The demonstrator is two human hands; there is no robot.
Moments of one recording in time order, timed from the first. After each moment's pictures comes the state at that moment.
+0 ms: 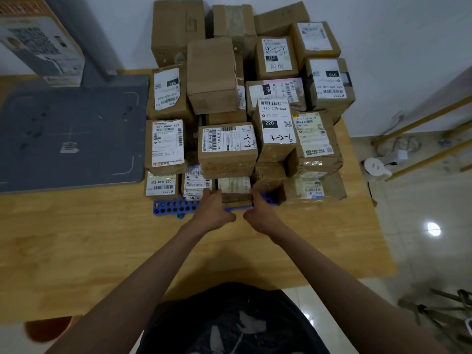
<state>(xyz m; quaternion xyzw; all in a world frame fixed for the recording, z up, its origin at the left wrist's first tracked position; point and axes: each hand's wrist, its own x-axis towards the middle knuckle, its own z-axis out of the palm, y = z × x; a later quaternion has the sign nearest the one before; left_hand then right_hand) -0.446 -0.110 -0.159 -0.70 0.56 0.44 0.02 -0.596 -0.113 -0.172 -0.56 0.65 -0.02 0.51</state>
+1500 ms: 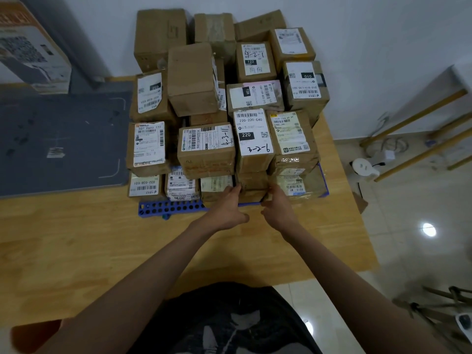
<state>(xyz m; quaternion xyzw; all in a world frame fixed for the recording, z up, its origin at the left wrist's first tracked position) -0.513 -0.108 -0.144 -0.63 0.62 0.48 0.00 -0.669 -0.106 -0.159 -0.54 0.70 -0.16 0.45</state>
